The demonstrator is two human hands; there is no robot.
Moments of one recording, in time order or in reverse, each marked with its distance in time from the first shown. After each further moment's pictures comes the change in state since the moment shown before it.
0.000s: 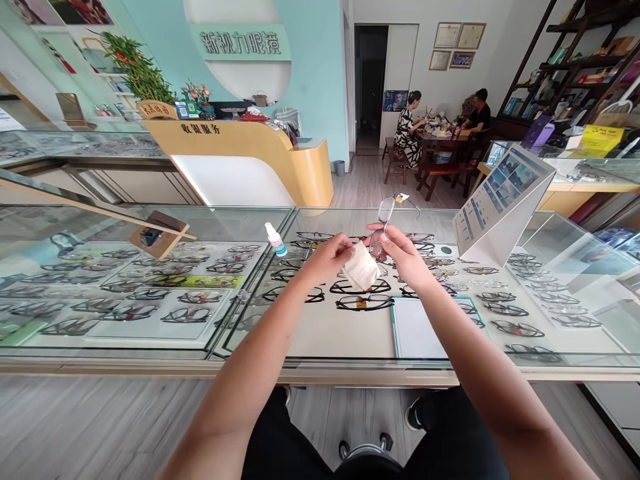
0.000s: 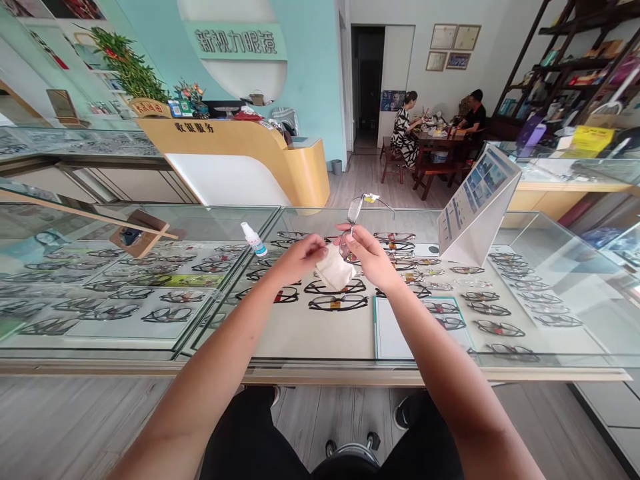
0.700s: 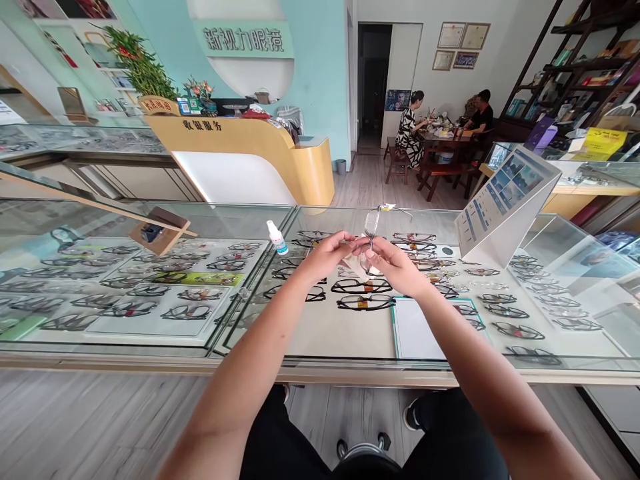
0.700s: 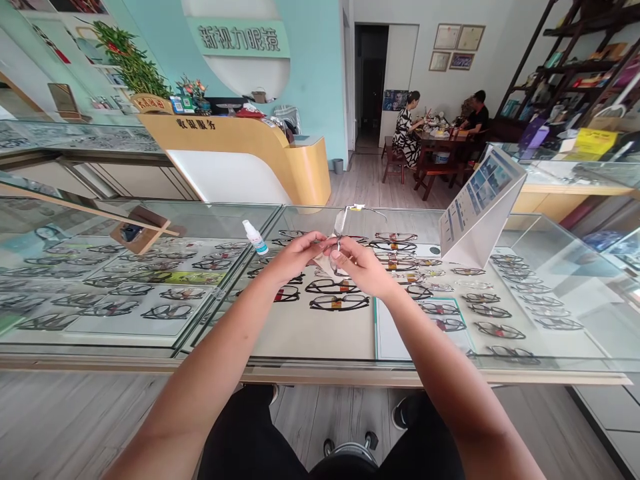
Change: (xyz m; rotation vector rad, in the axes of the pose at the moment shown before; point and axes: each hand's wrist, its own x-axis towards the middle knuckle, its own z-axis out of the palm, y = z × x) left_hand -0.003 0.015 -0.002 -0.447 -0.079 -0.092; right_hand -0.006 0.002 0.012 -0.129 -0.192 -0.052
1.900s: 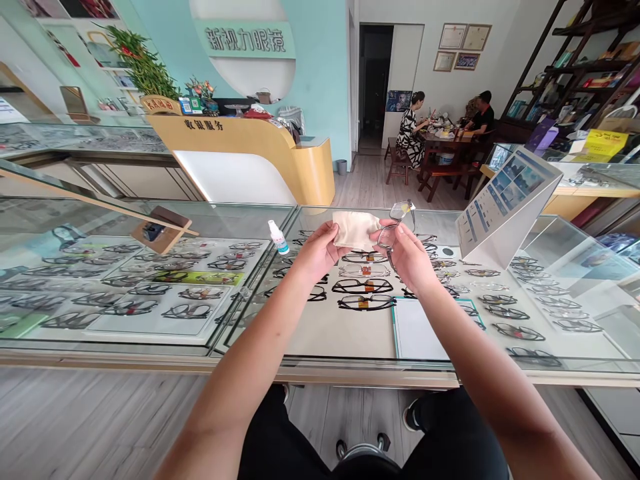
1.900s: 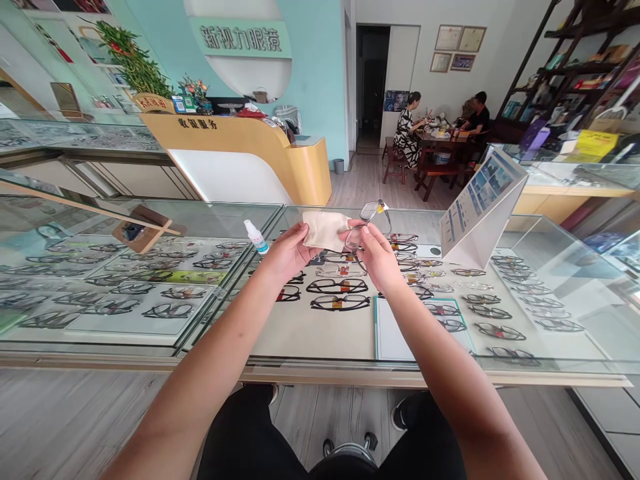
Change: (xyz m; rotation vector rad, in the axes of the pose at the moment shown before) left_hand 0.011 -0.004 -0.001 -0.774 0.304 -0.022; right_hand 0.005 -0.004 -0.004 0.446 0.352 0.089
